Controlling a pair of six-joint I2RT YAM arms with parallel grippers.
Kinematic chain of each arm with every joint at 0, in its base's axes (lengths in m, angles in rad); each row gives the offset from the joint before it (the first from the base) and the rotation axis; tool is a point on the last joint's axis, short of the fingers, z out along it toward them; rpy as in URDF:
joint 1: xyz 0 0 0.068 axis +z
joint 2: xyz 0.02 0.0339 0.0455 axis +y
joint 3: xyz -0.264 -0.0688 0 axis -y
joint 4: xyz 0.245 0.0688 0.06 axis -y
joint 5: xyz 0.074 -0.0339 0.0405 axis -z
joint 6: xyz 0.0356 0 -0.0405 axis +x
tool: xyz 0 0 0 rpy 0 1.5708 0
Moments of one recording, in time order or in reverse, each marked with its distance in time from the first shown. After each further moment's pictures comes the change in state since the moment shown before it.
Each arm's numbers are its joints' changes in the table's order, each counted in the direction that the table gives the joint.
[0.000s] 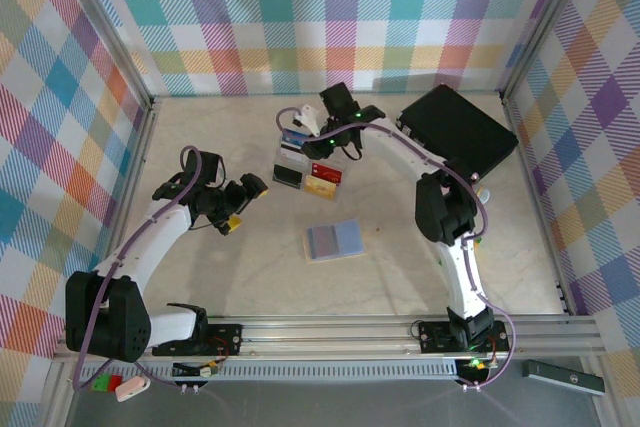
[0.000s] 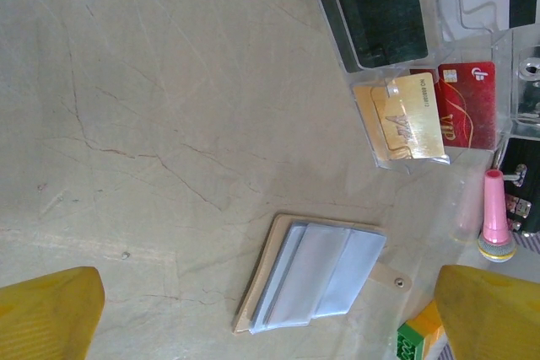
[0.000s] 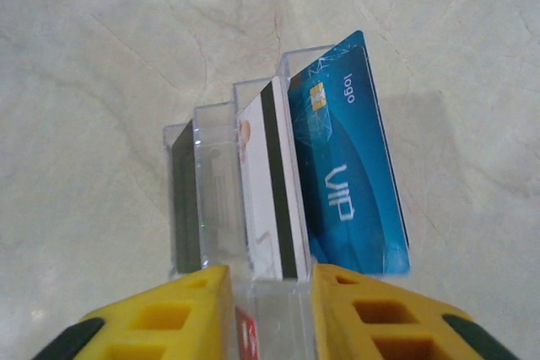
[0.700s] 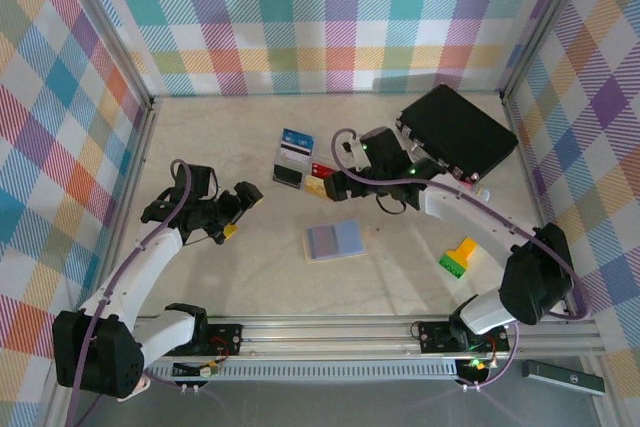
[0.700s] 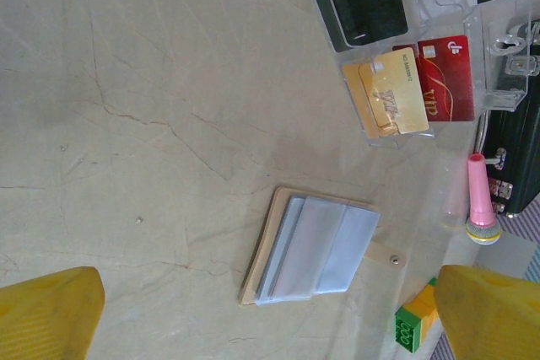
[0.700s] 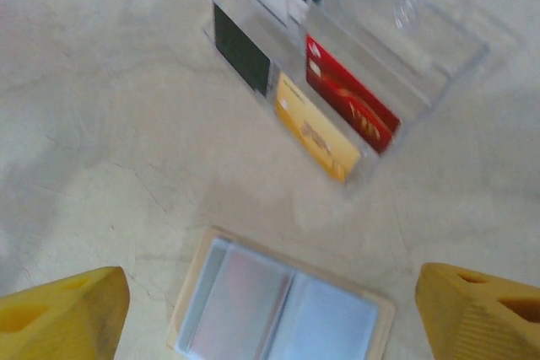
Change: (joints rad) left arm 0.000 -0.181 -0.085 -0.026 -0.002 0.000; right arm 0.082 -0.708 -0.776 0.133 0.185 0.671
